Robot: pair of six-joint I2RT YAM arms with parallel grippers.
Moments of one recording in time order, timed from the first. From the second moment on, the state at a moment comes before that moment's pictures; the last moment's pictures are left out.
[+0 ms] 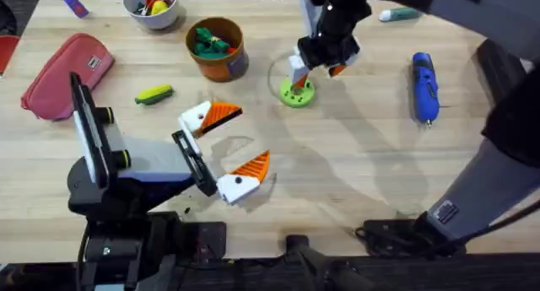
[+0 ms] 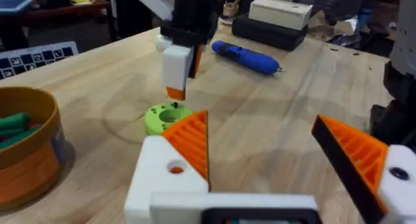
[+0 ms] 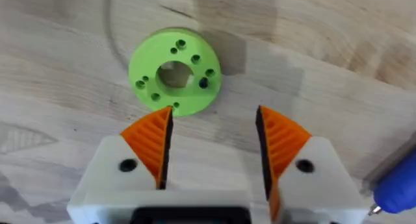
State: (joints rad) left arm 0.04 0.01 0.01 -0.11 1.06 0.00; right arm 0.49 1.97 1.69 -1.18 0.07 0.18
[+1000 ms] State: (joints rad) left arm 0.04 0.01 0.01 -0.11 1.06 0.00; right arm 0.49 2.07 1.68 -1.10 0.02 0.20
